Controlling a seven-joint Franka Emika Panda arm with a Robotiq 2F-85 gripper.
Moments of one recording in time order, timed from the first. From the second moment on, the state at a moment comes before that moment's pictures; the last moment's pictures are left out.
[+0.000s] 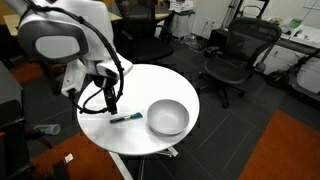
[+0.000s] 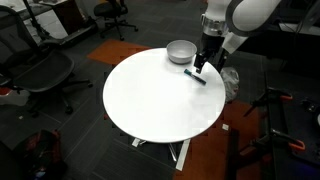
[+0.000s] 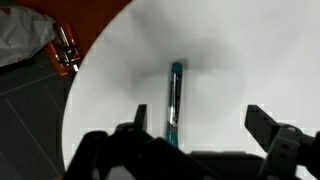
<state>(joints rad) -0.07 0.25 -0.11 -2.41 0.04 2.68 0.15</state>
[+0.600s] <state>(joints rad) -0.06 0.37 -0.13 -2.35 0.04 2.76 0.20</state>
